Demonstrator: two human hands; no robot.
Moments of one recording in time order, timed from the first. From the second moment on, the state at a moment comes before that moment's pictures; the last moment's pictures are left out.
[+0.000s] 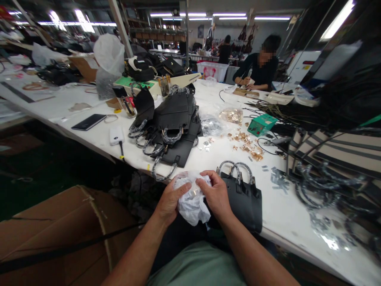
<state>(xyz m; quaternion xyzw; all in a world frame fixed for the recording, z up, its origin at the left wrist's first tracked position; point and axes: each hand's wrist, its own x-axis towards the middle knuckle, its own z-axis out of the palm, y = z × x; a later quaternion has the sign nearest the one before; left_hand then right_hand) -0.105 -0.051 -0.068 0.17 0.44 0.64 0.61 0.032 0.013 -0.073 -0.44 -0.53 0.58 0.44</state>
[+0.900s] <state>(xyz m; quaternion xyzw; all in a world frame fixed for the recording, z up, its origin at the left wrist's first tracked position) -0.115 0.030 -0.050 0.22 0.57 0.74 0.28 0.064 0.040 -0.038 -0.43 -0.75 0.24 0.44</state>
